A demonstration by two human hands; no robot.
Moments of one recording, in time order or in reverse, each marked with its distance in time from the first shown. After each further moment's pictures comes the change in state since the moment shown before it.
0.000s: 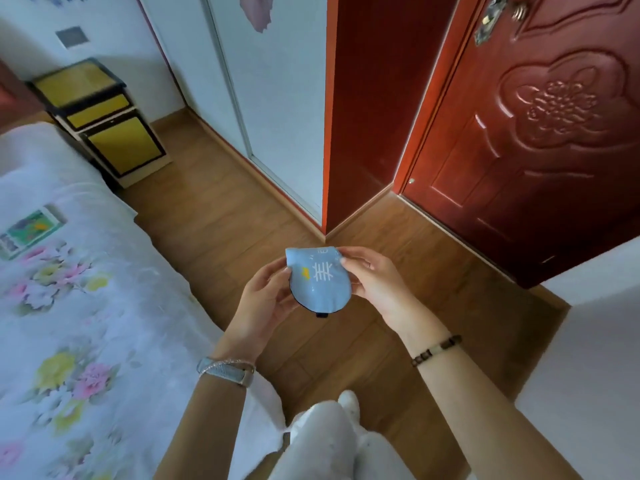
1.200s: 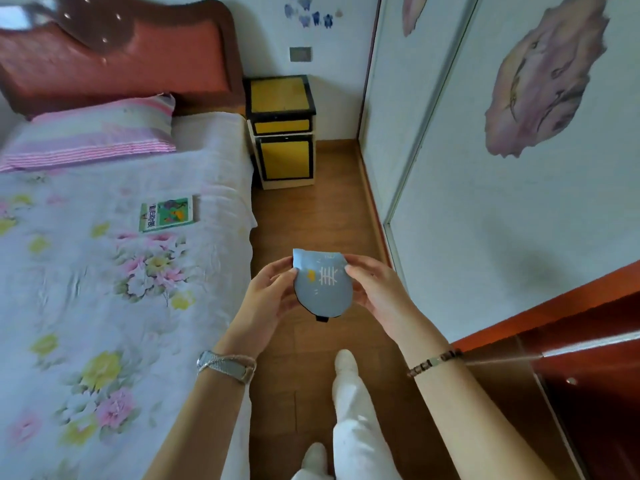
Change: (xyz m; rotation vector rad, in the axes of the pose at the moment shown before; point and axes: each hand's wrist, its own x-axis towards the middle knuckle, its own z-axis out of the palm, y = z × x) left_hand 0.282 0.251 -0.165 -0.183 0.522 0.215; right_hand 0.414 -0.187 0.273 -0.191 -0.525 0.061
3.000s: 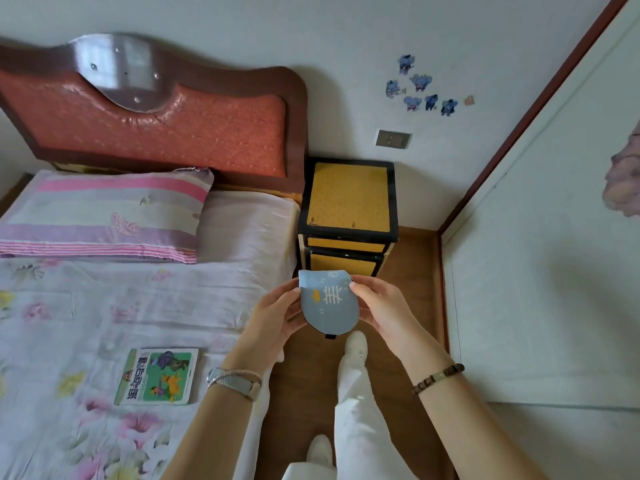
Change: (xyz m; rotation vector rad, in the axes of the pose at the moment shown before) left_hand 0.665 0.302 -0.109 -0.245 0.189 -0.067; right_hand 0.693 -0.303 0.202 -0.215 -0.140 0.164
